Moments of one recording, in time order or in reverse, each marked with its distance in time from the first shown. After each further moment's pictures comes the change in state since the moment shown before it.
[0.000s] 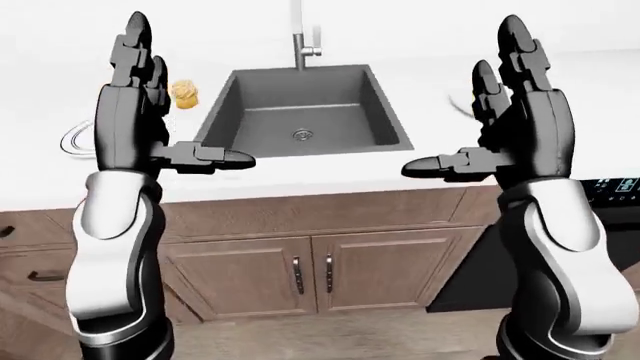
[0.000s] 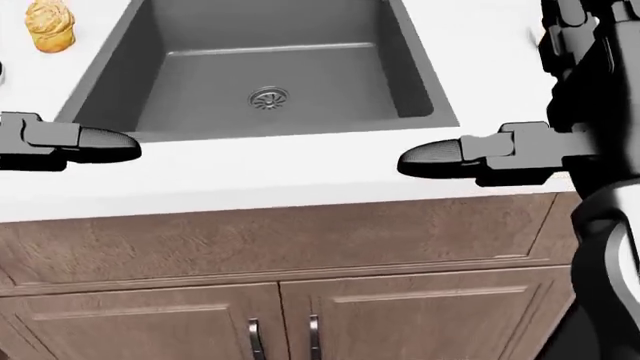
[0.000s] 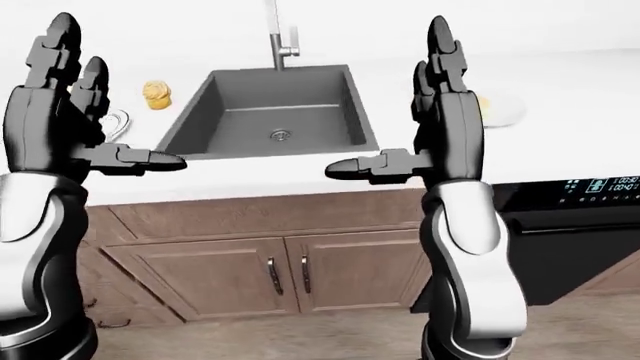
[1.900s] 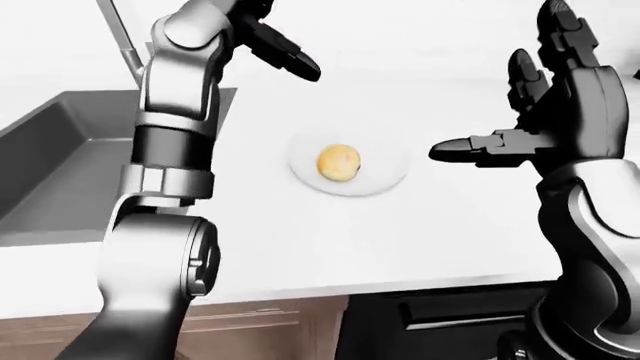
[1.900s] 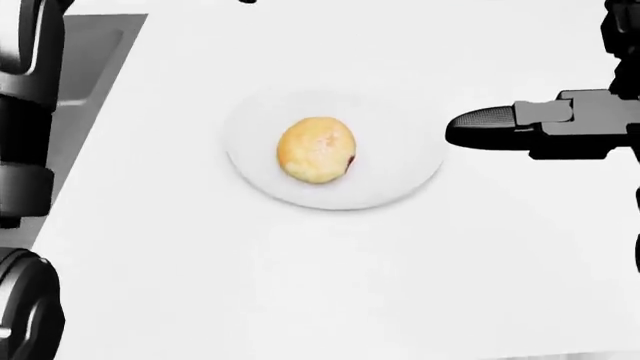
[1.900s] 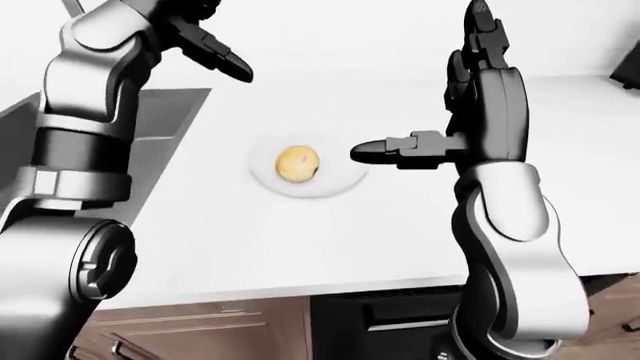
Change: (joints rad) left arm -0.858 -0.021 -0.153 1.173 0.182 -0.319 -0.361; right arm -0.108 -0.134 -0.082 -0.047 0.069 0.244 -0.041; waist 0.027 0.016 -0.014
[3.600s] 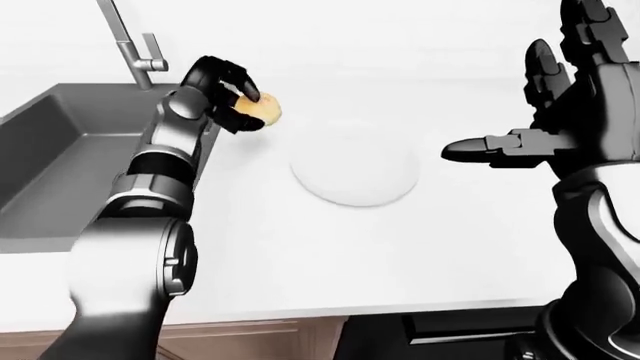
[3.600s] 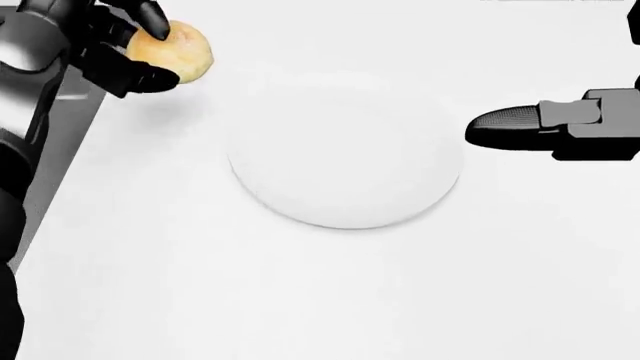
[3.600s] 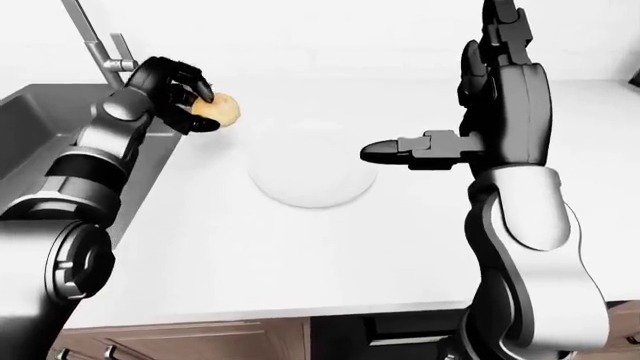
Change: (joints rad) left arm 0.027 0.099 0.012 0.606 0.292 -0.283 0.248; right arm 0.021 -0.027 -0.040 -0.025 0.023 -0.038 0.014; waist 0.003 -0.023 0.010
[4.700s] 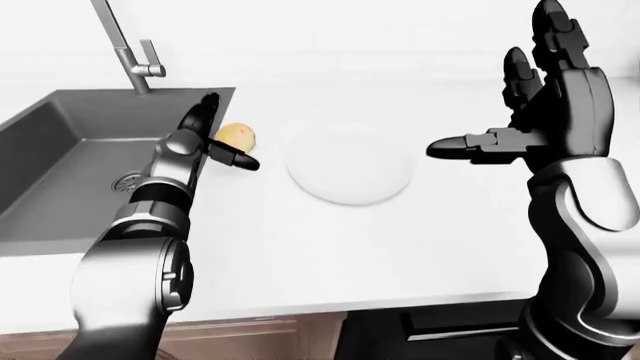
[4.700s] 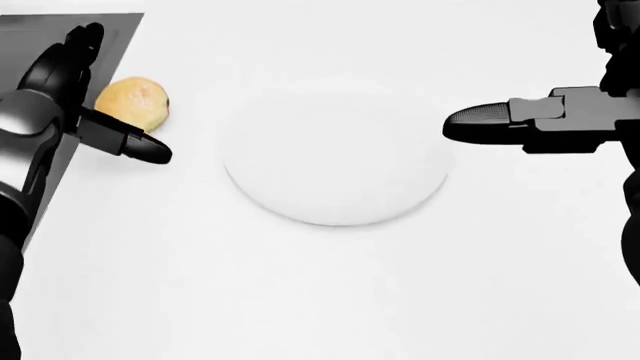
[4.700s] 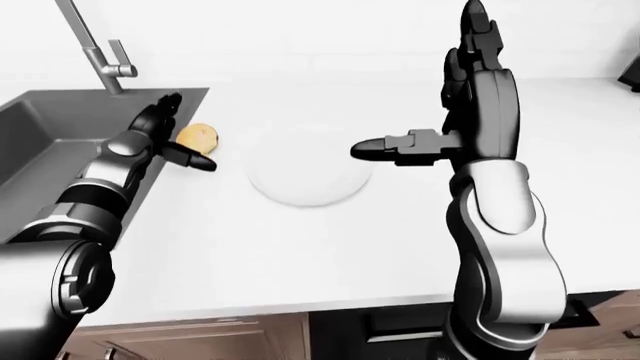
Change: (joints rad) left arm 0.128 0.015 0.040 0.055 -0.081 0.036 0.008; right arm 0.006 0.048 0.048 0.114 -0.057 -0.113 0.016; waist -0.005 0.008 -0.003
